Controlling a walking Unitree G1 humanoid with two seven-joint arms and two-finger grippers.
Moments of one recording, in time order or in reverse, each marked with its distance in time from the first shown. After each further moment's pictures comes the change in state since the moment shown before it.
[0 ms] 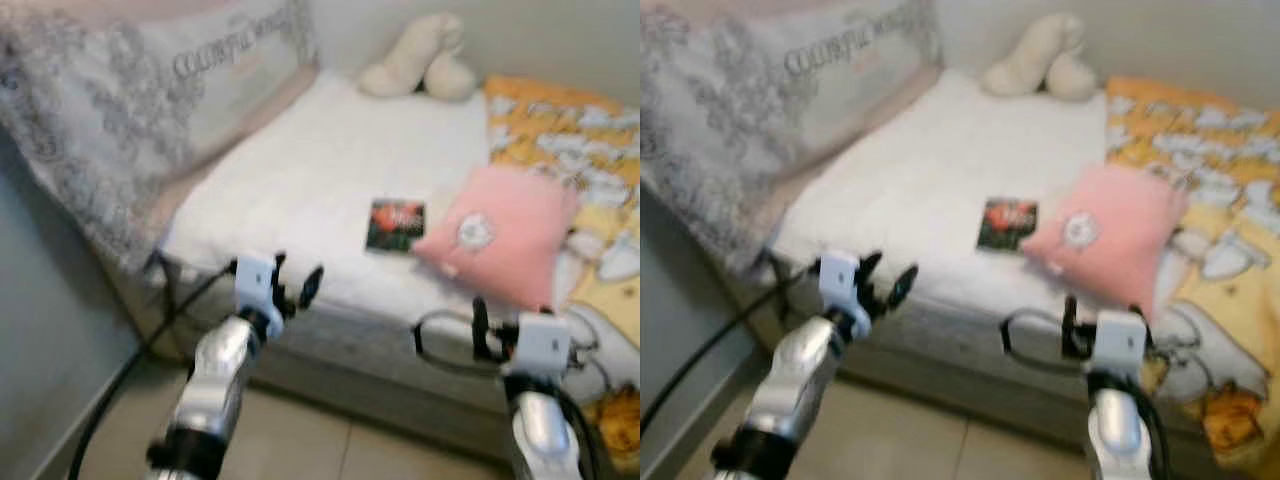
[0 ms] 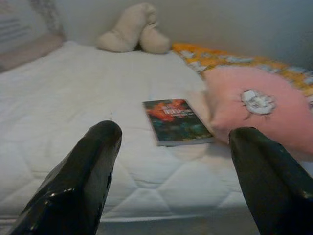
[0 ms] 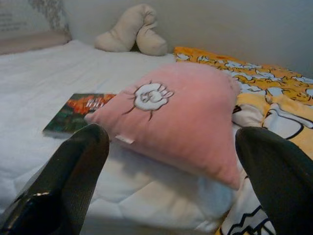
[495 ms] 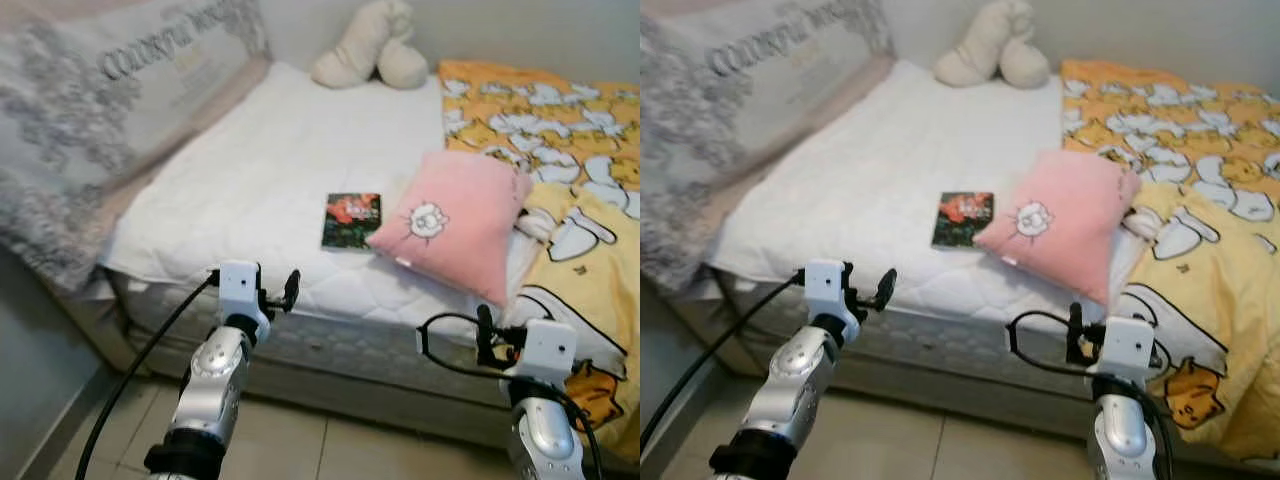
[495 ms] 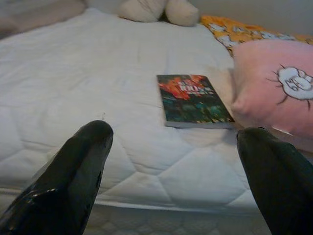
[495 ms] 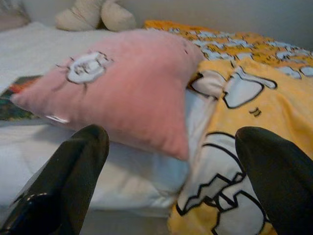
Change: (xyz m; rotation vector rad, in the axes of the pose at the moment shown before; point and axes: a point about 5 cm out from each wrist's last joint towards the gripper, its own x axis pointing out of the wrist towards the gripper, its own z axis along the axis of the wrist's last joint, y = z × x) left arm -0.006 0.014 -0.014 -0.053 0.061 0.192; right arm 0.000 -0.009 -0.009 0.039 0.055 -0.019
